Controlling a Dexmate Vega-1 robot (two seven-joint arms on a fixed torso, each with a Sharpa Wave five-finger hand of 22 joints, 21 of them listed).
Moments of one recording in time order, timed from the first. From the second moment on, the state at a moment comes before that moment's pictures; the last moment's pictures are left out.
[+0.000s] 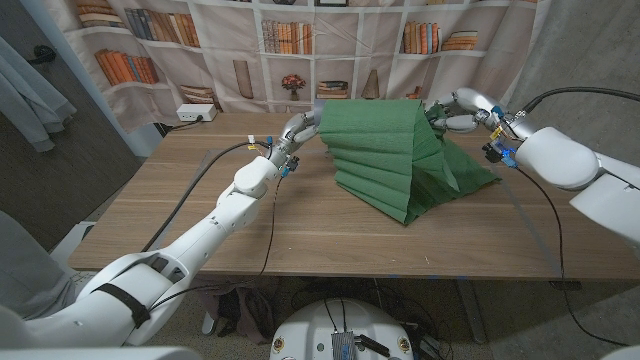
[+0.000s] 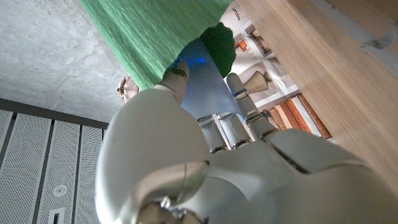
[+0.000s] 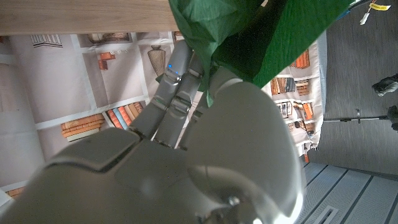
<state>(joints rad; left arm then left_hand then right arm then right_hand) 0.60 0.37 0.55 -1.11 -0.42 -0.50 -0.17 1.23 0.14 0.41 -0.14 0.18 0.74 -0.08 0.85 0.25 0.84 -0.18 0.63 0.48 0.85 -0.11 0.21 0.56 0.25 -0.04 1.00 0.19 -1.26 -1.07 0.08 -2.19 0.08 -0.12 0.00 1.45 0.11 0.41 -0.16 0.20 0.97 -0.15 0.28 0.28 0.90 -0.13 0.45 0.47 1.06 -0.18 0.35 0.73 0.72 -0.07 1.13 0.31</state>
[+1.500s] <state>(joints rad) 0.50 0.34 0.68 -1.00 -0.26 -0.54 -0.23 1.23 0.14 0.41 -0.14 0.18 0.74 -0.08 0.85 0.26 0.84 -0.18 0.63 0.48 0.86 -0.11 0.21 0.56 0.24 -0.04 1.01 0.19 -0.91 -1.23 -0.06 -2.14 0.00 -0.05 0.25 1.46 0.12 0.41 -0.16 0.21 0.98 -0.14 0.28 0.28 0.90 -0.13 0.44 0.48 1.06 -0.18 0.34 0.73 0.72 -0.07 1.14 0.30</state>
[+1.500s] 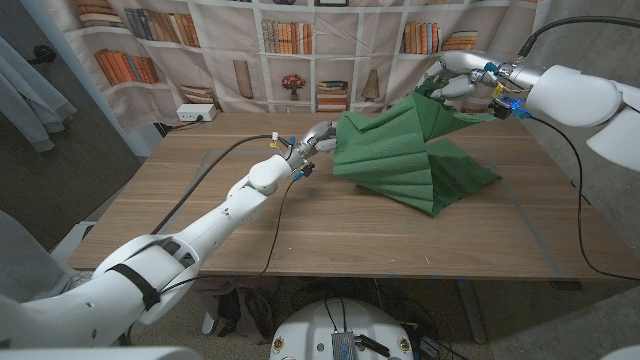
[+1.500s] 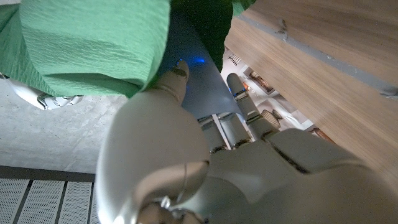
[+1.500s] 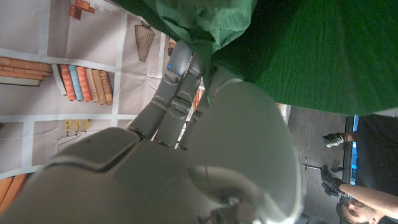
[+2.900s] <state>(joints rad) 0.42 0.31 0.72 -0.92 -0.25 -0.62 -0.40 1.24 0.14 0.40 -0.14 0.18 0.74 -0.08 0.86 0.26 0.83 -0.18 0.63 0.49 0.86 -0.11 0.21 0.57 0.24 -0.04 1.01 0.19 -0.47 -1.05 -0.36 -1.92 -0.13 0.13 0.39 1.46 0.12 0.41 -0.16 0.21 0.98 -0.14 0.27 0.28 0.90 -0.14 0.44 0.48 1.06 -0.18 0.34 0.73 0.72 -0.07 1.14 0.28</state>
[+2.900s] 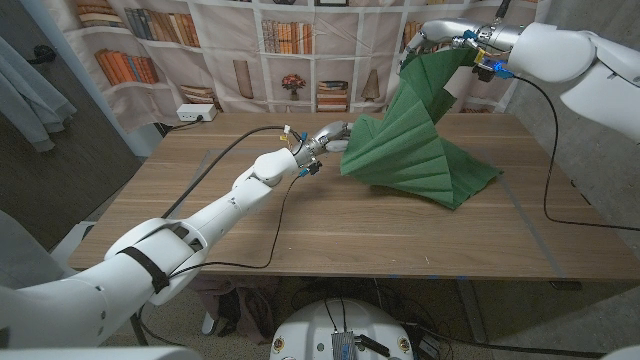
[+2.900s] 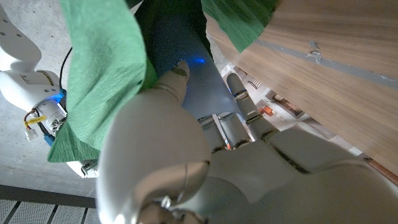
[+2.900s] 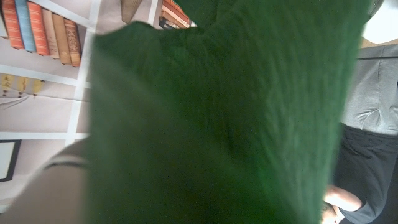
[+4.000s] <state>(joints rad) 0.46 0.36 0.73 -1.04 -0.28 -0.63 -0.48 1.24 0.14 0.40 -0.14 0.19 0.74 -0.08 0.86 0.26 0.83 -0.17 0.63 0.49 0.85 -0.11 0.21 0.57 0.24 -0.04 1.01 0.19 -0.29 -0.82 -0.52 -1.64 -0.04 0.21 0.45 1.46 0.11 0.41 -0.16 0.20 0.98 -0.14 0.27 0.29 0.89 -0.14 0.44 0.49 1.06 -0.17 0.34 0.73 0.72 -0.07 1.14 0.27</state>
